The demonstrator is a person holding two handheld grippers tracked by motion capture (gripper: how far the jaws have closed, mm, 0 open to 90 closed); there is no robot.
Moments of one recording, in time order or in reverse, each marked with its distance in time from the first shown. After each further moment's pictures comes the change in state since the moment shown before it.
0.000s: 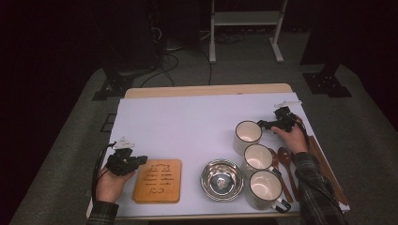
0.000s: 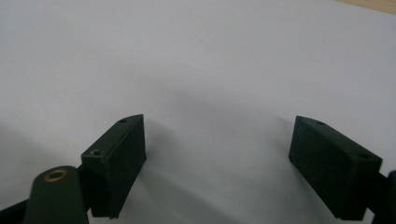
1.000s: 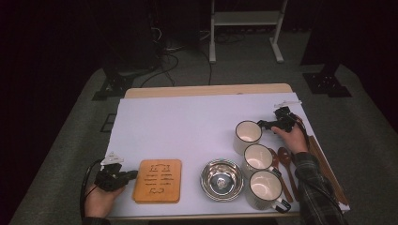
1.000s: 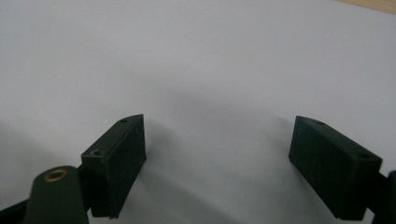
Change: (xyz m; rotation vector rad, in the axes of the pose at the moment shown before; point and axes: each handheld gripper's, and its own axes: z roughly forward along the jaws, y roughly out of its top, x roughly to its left) left arm 0.001 -0.043 -0.016 0.037 0.011 -0.059; right arm 0.000 0.000 0.000 0.000 0.000 0.002
